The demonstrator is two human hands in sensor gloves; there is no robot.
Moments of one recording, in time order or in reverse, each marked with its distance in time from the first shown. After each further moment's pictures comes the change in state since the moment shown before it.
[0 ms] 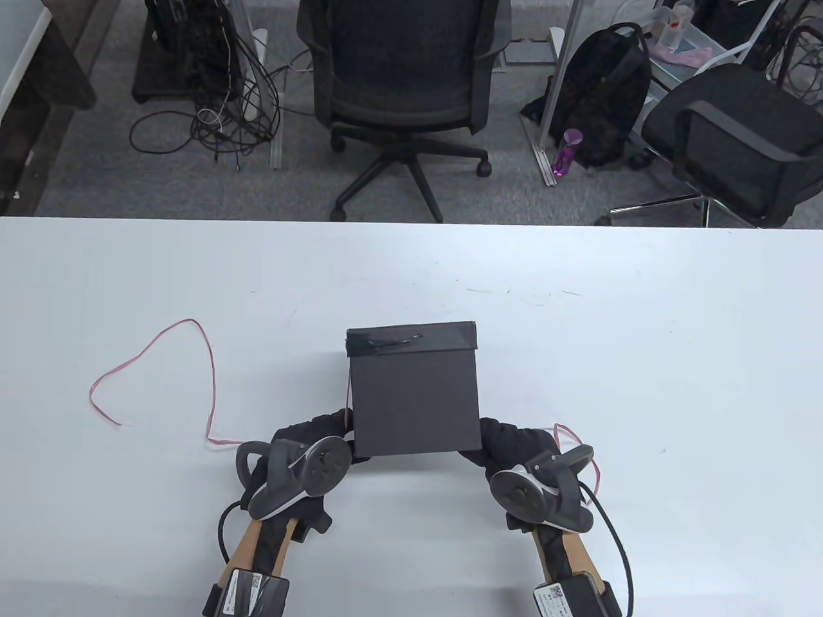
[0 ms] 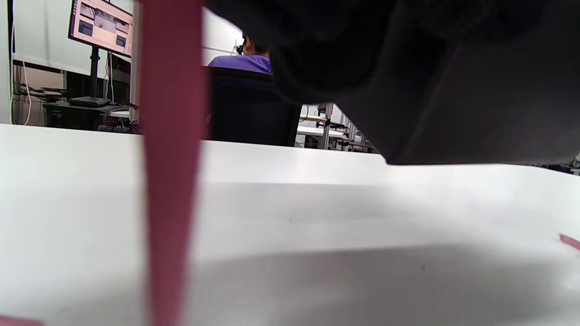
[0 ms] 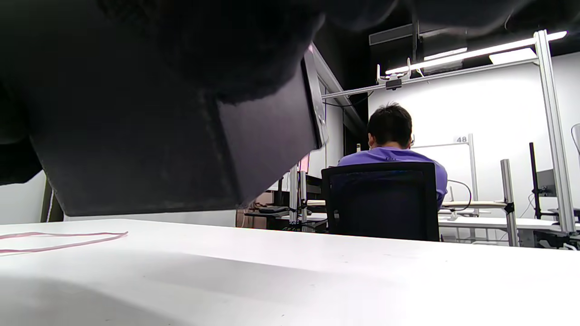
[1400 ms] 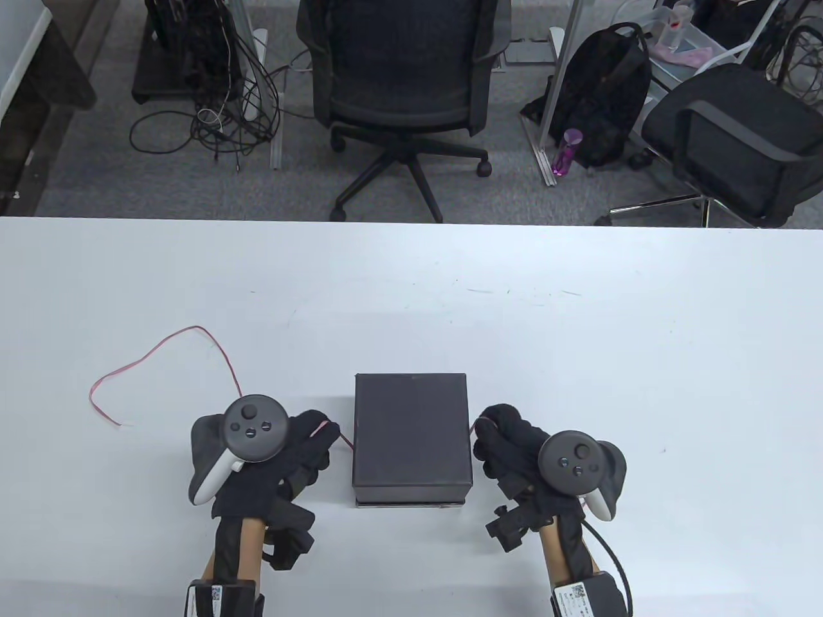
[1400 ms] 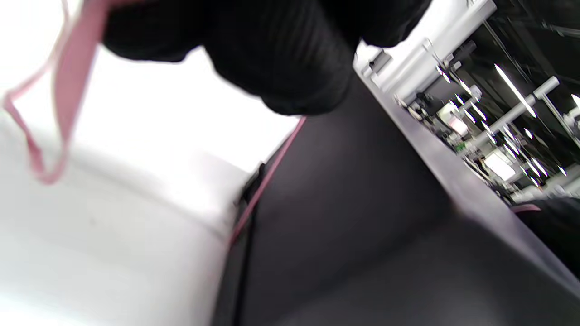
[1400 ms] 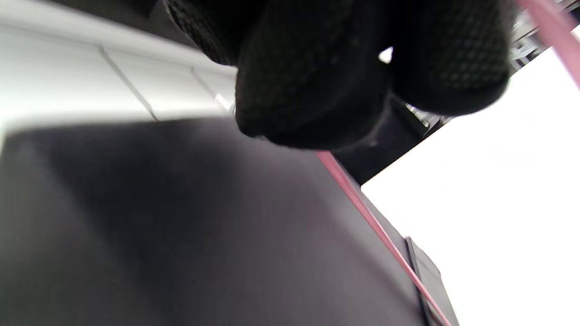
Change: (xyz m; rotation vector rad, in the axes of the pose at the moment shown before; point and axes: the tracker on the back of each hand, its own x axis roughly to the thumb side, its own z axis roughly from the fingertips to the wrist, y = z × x) left_hand -0.048 0.056 0.009 -0.282 0.228 0.545; right_hand -0.027 -0.018 -0.002 0.033 0.339 -0.659
